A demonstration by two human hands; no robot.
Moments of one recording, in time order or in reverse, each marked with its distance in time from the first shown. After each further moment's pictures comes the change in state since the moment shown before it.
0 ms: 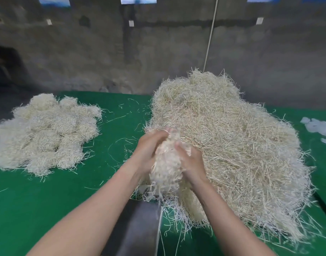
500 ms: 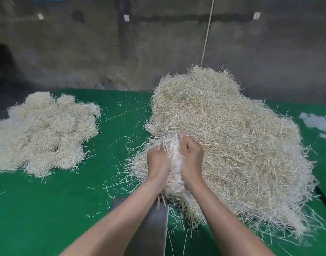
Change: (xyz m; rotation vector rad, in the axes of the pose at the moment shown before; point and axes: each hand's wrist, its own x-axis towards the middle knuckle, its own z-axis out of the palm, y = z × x) left_hand -0.013 -0.037 0.003 0.242 0.330 0.051; right_hand 0.001 -0.010 0.037 -0.167 0.310 -0.378
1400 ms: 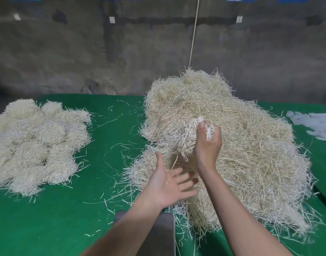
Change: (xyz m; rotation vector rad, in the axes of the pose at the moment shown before) left_hand 0.026 -0.023 -0.019 -0.707 -0.571 -0.731; right_hand 0.050 0.013 0.003 -0.023 0.316 0.108
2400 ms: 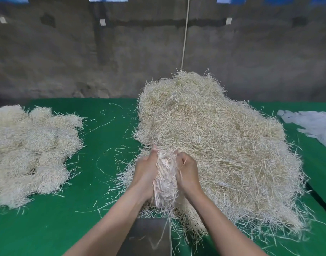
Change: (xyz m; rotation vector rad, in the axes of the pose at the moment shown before) left_hand -0.006 0.030 0.008 0.656 0.391 0.468; right_hand -0.036 0.025 -0.001 -0.204 -0.353 0.087
